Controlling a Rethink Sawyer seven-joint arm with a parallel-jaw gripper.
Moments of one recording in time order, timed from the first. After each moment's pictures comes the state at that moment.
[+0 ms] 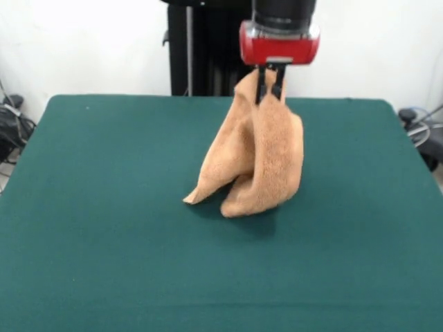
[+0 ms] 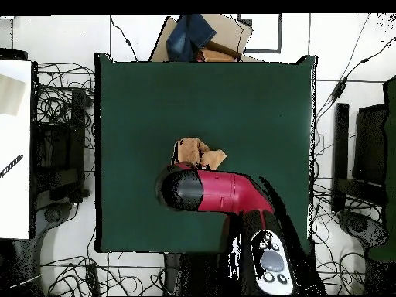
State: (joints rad) arm -0.27 -0.86 0.10 1.91 -0.12 0.48 1.57
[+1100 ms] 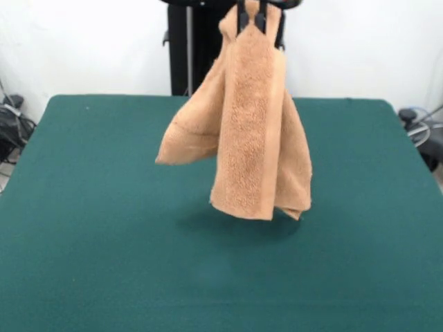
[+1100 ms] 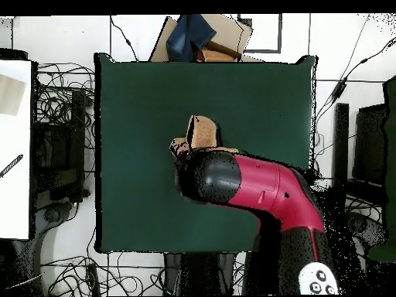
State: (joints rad) arm -0.39 -1.04 0.18 1.82 -0.03 0.80 1.57
